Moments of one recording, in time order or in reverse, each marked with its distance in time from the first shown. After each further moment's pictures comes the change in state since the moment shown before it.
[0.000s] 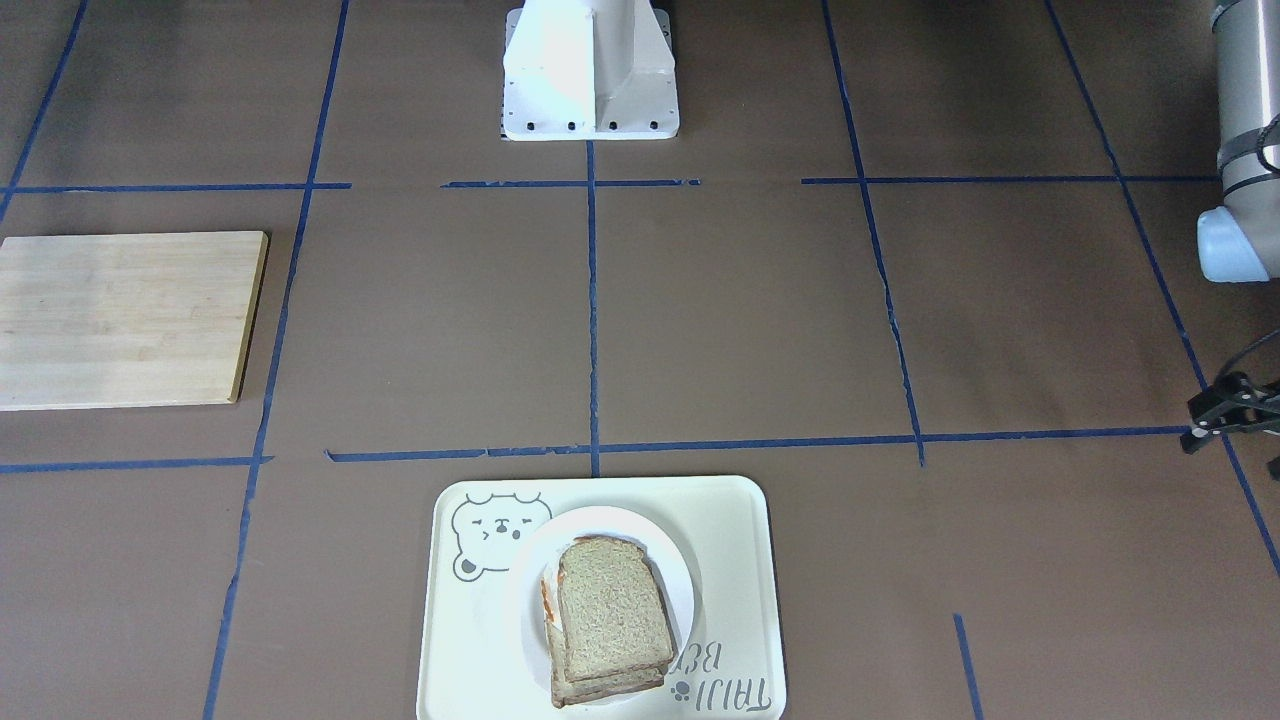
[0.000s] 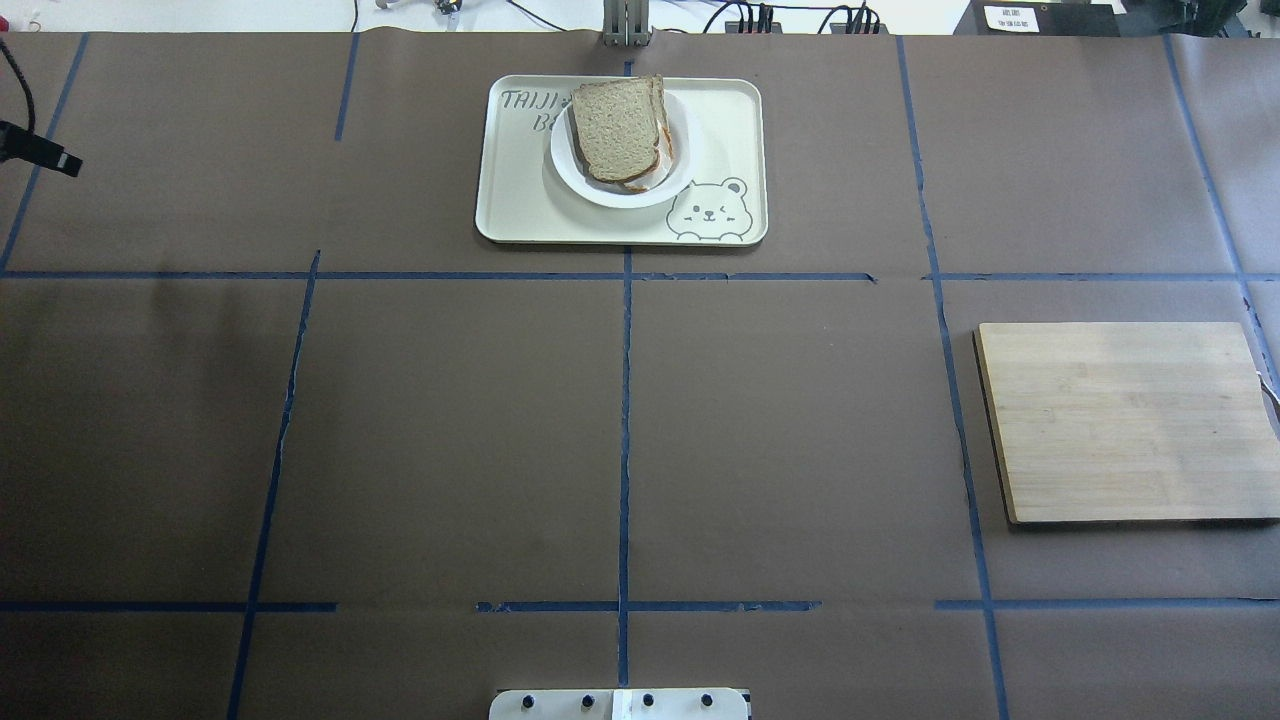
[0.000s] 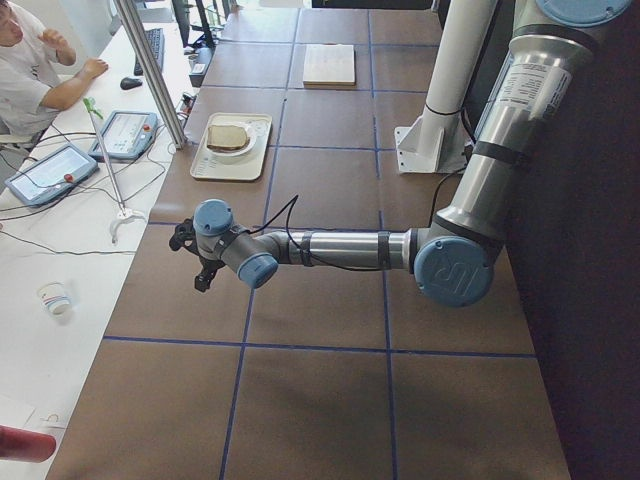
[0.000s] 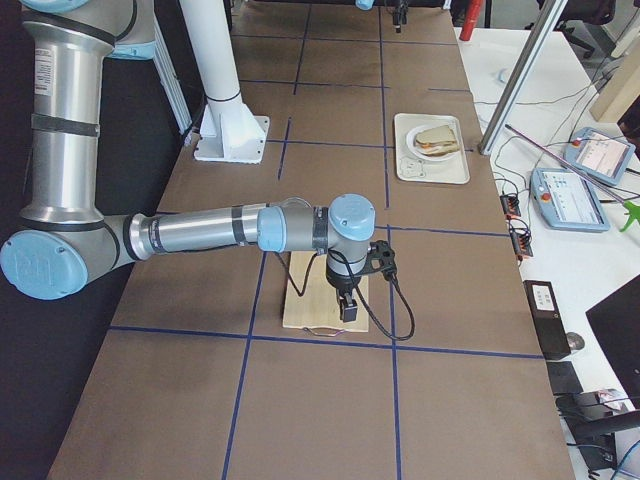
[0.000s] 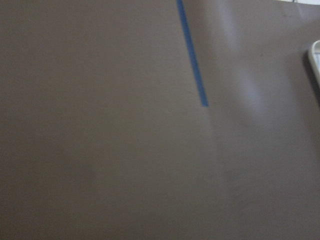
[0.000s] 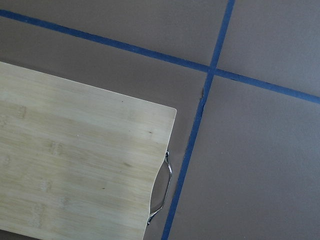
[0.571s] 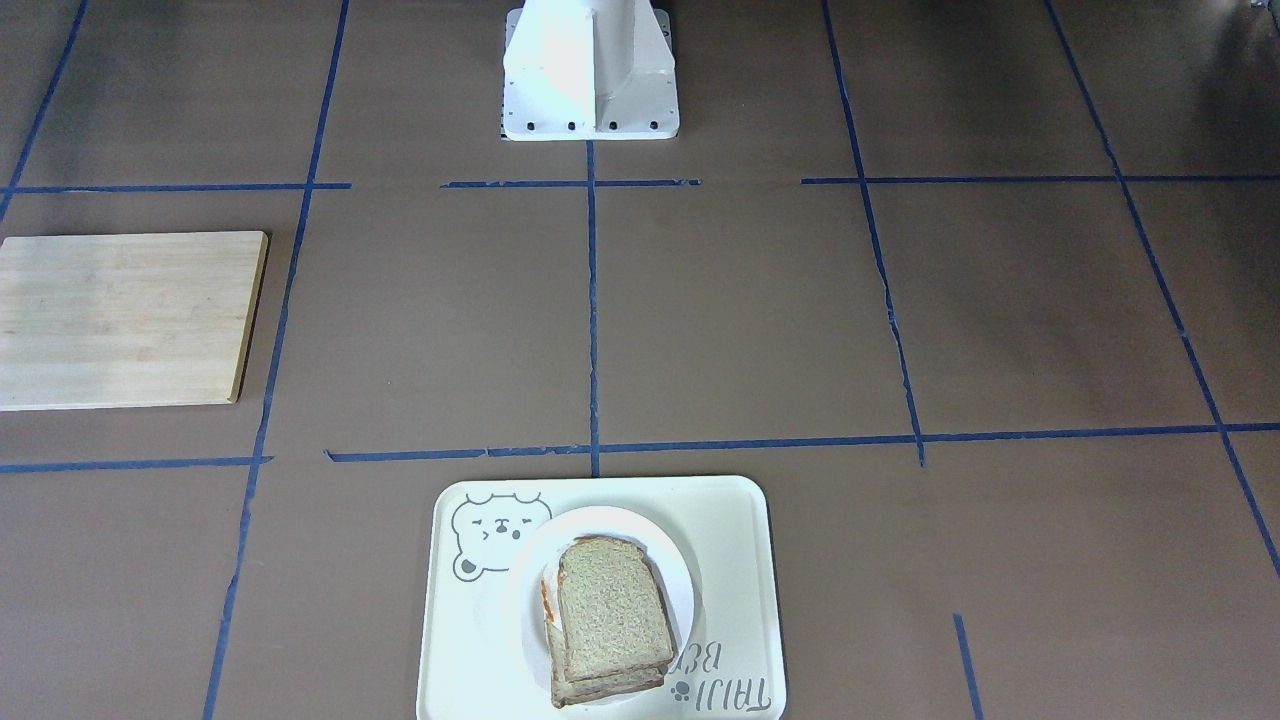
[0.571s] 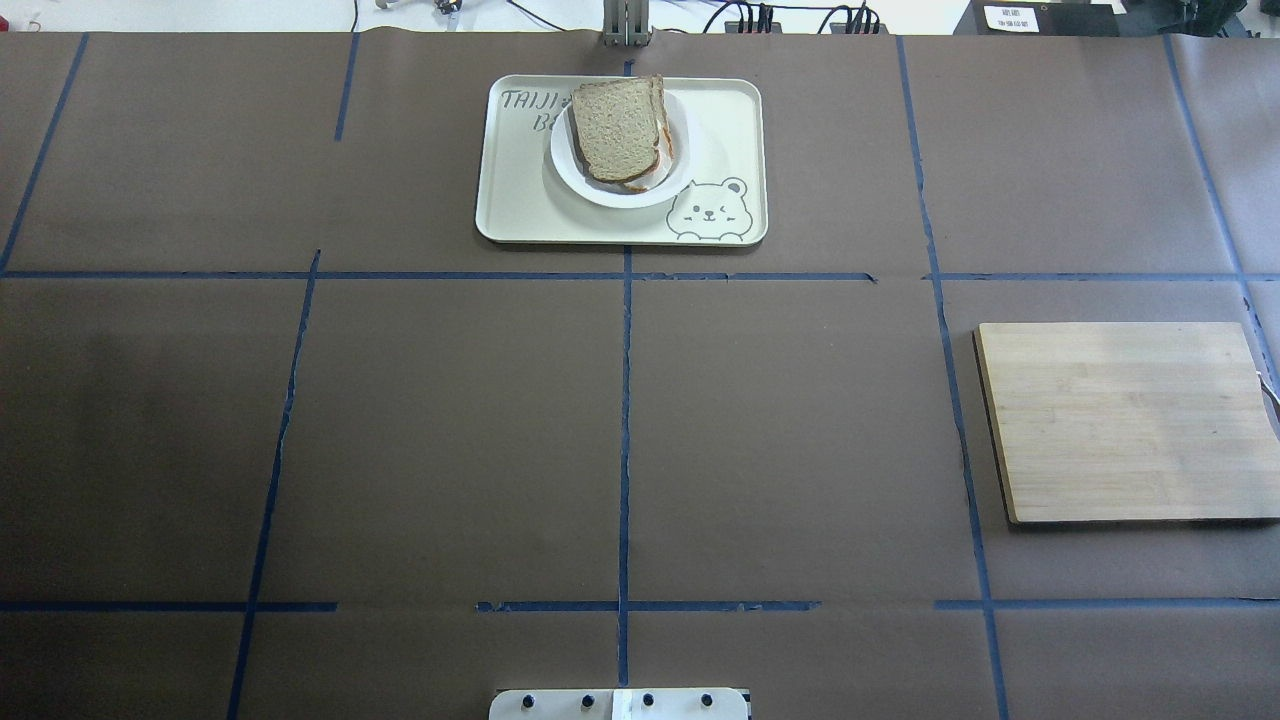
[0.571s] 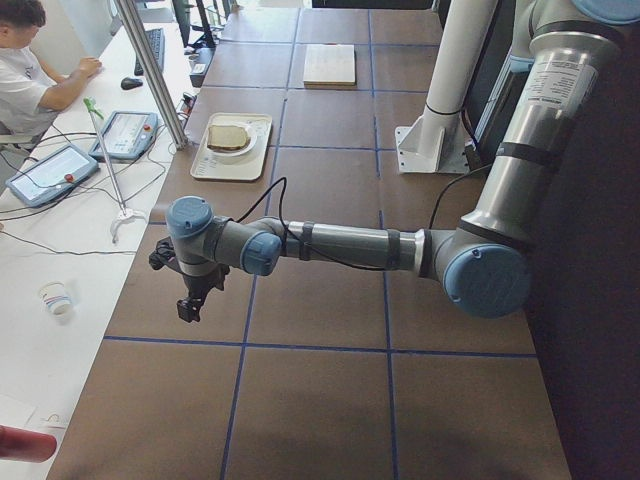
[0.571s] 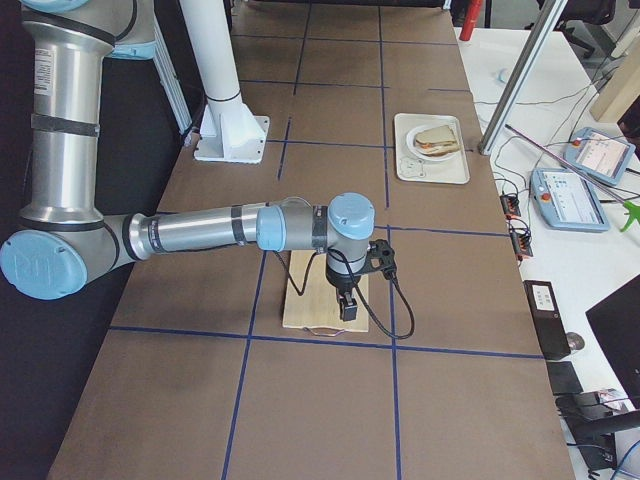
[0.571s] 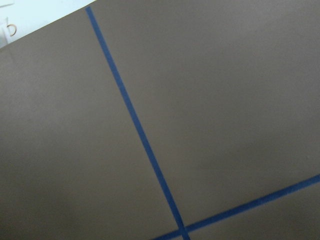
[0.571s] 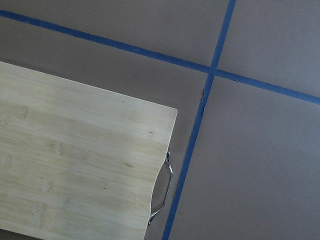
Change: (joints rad) left arm -0.157 0.091 -0.267 0.572 0.044 0.342; right arm 0.000 -0.001 0.005 0.000 0.000 0.000
